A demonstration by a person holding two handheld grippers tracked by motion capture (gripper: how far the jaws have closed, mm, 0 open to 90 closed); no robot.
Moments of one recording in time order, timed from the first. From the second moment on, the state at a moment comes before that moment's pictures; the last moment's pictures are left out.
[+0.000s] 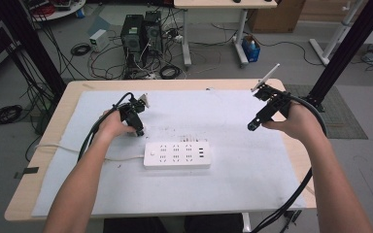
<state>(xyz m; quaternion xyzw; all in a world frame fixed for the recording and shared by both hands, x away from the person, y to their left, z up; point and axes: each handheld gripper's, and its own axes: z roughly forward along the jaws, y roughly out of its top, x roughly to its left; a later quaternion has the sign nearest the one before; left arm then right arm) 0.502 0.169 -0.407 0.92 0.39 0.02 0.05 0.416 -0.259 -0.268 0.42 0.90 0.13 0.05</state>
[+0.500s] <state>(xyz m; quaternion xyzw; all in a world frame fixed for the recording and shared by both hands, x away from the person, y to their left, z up) 0.485 0.177 -0.351 0.92 0.38 0.04 0.09 0.417 -0.254 -0.268 0.41 0.90 0.13 0.05</state>
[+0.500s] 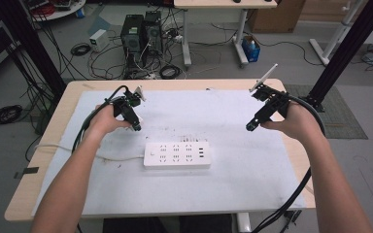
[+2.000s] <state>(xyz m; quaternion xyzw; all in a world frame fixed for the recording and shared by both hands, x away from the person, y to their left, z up) 0.392 0.070 -0.260 0.93 0.06 0.06 0.35 0.399 -0.200 -0.245 0.55 0.74 0.33 -0.20</state>
